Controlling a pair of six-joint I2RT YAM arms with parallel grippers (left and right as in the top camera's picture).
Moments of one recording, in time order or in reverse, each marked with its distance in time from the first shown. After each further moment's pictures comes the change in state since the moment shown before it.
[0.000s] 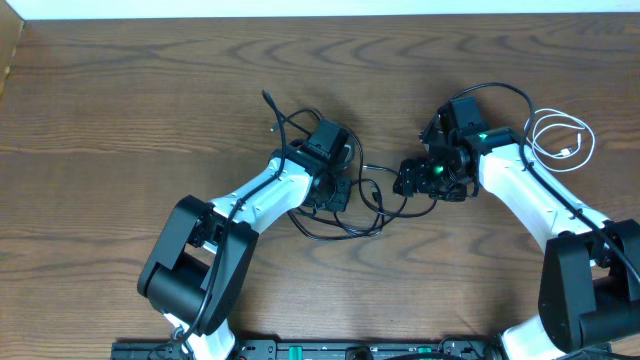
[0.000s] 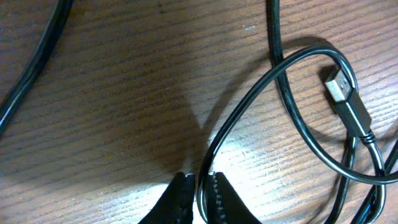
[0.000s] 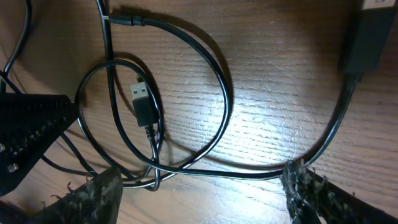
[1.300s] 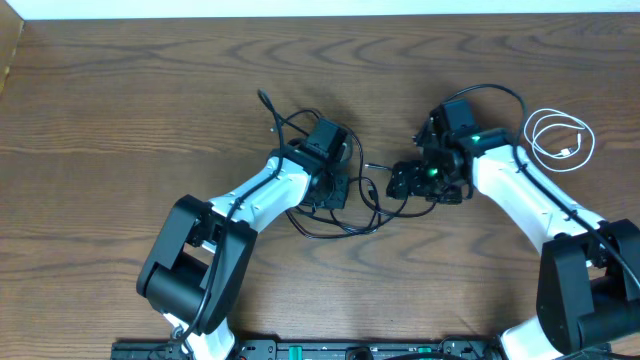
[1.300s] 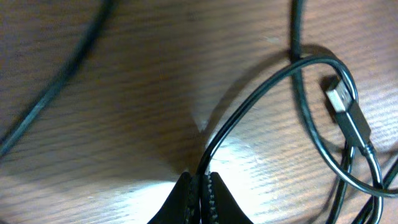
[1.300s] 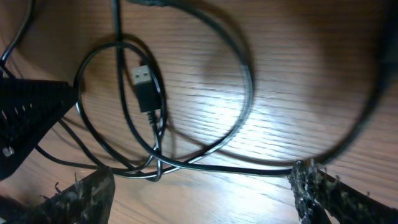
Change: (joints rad) left arm 0.022 0.000 0.000 0.003 -0.014 -0.043; right arm 0.050 0.000 0.000 0.001 0.003 0.026
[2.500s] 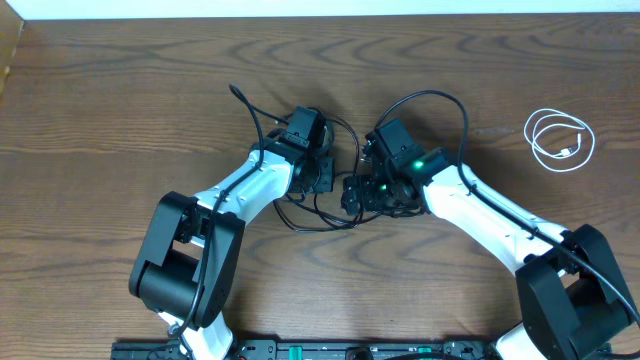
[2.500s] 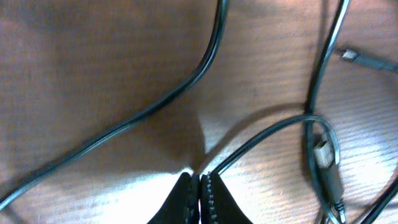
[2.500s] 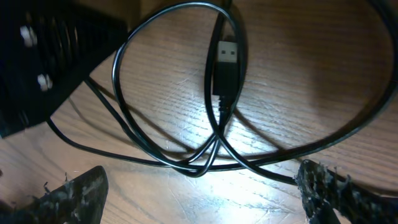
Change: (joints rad) left arm 0.086 0.000 0.000 0.090 -0.003 -0.031; right arm 0.273 0.000 -0.003 0.142 0.101 0.155
